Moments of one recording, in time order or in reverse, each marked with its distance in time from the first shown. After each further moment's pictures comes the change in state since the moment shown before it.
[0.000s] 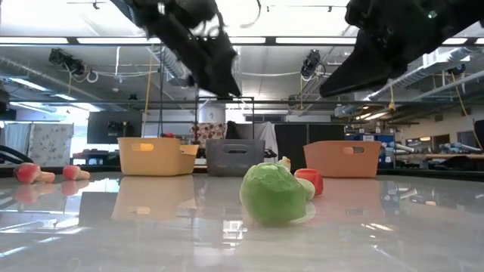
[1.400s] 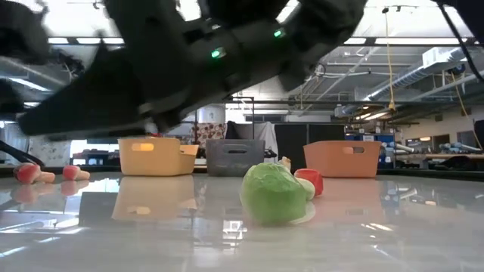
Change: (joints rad) left arm -1.102 -0.274 -0.469 -0.324 0.141 -1.092; right arm -0.106 1.013 0.928 0.298 -0.658 -0.394
